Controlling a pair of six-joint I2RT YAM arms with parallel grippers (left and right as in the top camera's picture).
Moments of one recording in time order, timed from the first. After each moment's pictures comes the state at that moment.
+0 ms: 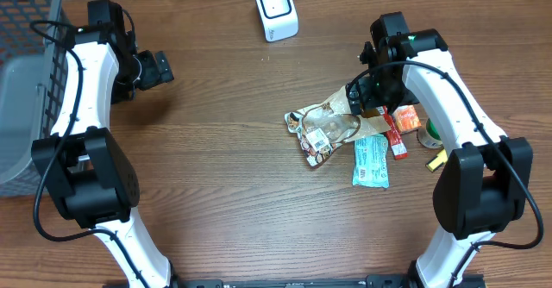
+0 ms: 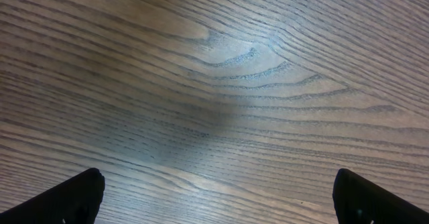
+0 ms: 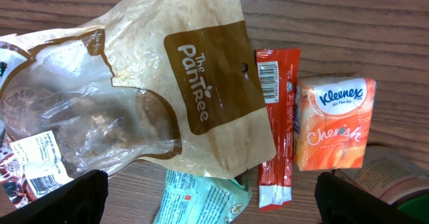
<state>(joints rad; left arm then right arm) 0.17 2.08 1.81 -1.07 0.07 -0.24 0.18 1.95 1.64 -1.17 0.01 -0.01</state>
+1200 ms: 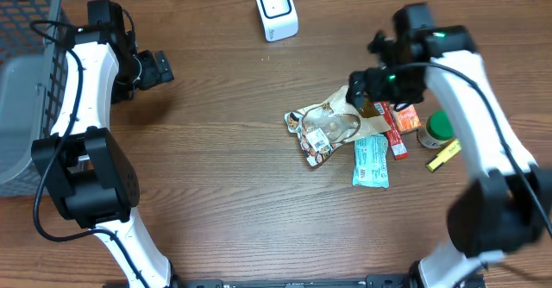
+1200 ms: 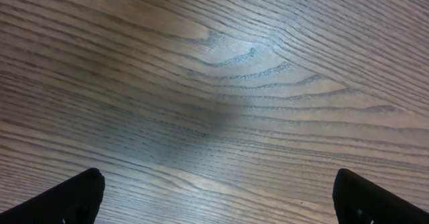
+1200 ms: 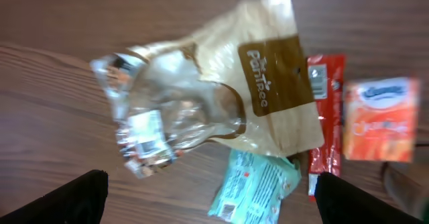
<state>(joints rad) 0.17 2.08 1.81 -1.07 0.07 -0.24 0.12 1.80 1.67 -1.22 -0.26 -0.01</state>
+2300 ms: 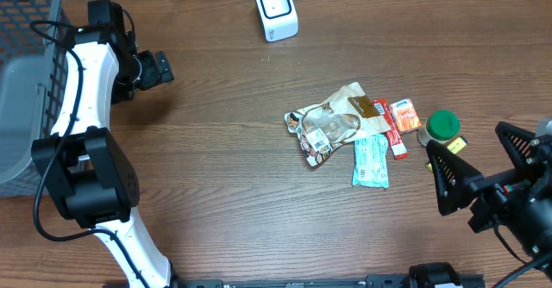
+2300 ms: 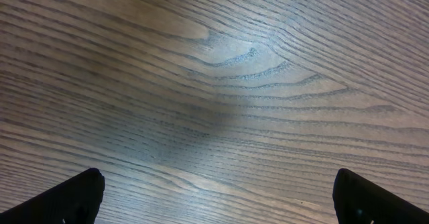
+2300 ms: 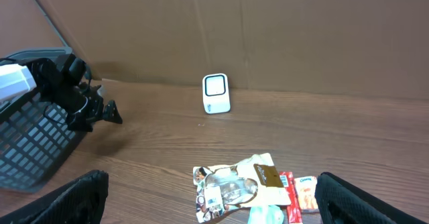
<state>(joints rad) 0.17 2.08 1.81 -1.07 0.07 -0.24 0.10 0.82 1.71 -1.22 -0.24 0.09</state>
